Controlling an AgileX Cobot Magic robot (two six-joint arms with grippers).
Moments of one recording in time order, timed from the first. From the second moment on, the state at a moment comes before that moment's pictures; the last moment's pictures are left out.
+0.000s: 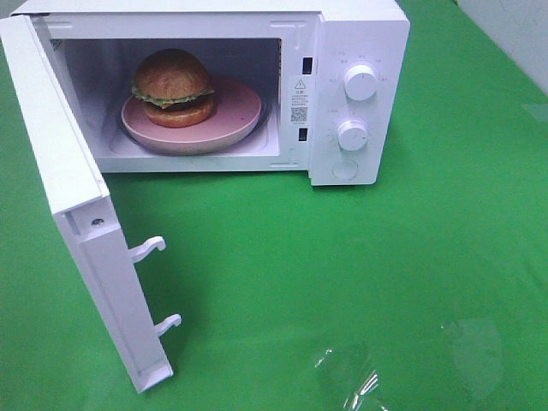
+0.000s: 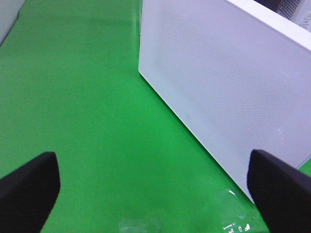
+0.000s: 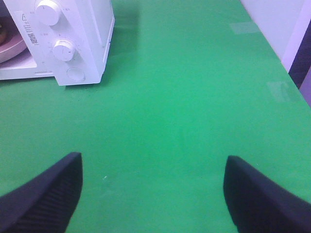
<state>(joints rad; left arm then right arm) -0.03 0.00 -0.52 -0.08 1.07 -0.01 0.09 0.00 -0.49 -0.10 0.97 0.19</state>
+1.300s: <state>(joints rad) -0.03 0.39 -0.57 -0.06 0.75 -0.01 0.09 0.00 -0.49 -0.10 0.97 0.19</state>
